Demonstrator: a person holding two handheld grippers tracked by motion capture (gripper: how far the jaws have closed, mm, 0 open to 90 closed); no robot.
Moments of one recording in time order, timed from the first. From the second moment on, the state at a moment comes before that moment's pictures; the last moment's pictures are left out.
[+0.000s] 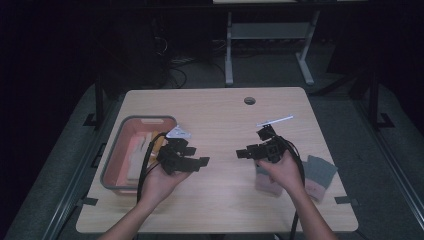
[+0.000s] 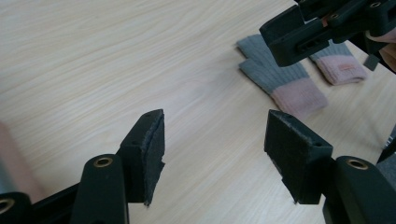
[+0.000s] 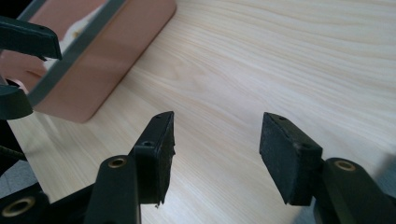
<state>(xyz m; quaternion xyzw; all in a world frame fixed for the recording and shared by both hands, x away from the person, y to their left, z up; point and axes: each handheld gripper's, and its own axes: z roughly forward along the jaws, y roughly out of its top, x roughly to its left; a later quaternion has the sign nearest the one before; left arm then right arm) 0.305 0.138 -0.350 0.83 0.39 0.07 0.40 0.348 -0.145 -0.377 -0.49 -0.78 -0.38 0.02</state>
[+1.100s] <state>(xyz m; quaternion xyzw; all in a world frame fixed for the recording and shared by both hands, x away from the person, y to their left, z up) 0.283 0.044 -0.379 0.86 0.31 0.03 0.40 0.309 -0.252 -0.399 -0.56 -0.76 -0.32 -0.03</state>
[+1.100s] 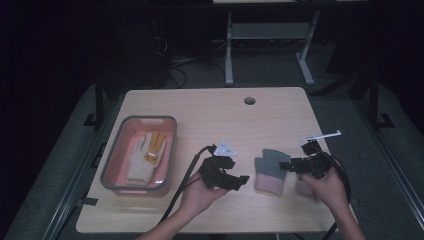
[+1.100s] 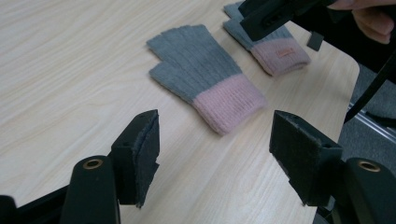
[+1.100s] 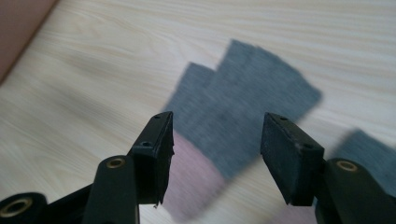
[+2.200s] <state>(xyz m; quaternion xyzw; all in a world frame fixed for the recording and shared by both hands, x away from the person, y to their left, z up) 0.282 0.009 -0.404 0.87 0.30 0.01 0.40 0.292 -0.308 -0.437 -0.60 -0.76 -0.22 -0.09</state>
